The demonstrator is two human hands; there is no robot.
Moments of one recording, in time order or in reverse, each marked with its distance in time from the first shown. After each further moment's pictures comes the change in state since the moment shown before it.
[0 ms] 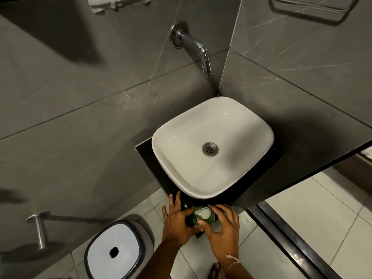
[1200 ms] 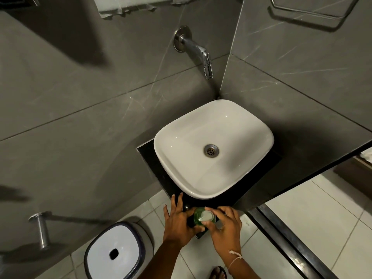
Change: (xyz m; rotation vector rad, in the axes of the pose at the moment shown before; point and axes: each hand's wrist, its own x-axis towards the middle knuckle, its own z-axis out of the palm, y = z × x) left_hand -0.002 0.004 0.000 0.054 0.010 0.013; right_hand 0.010 -0.020 -0.016 -0.065 -0.105 0.052
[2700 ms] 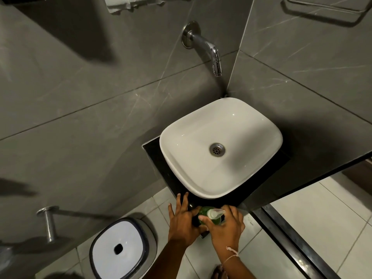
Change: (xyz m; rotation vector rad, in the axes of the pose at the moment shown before) left_hand 0.001 -0.004 0.006 0.036 0.012 -0.018; right_hand 0.004 -0.010 0.024 -0.031 0.118 0.193
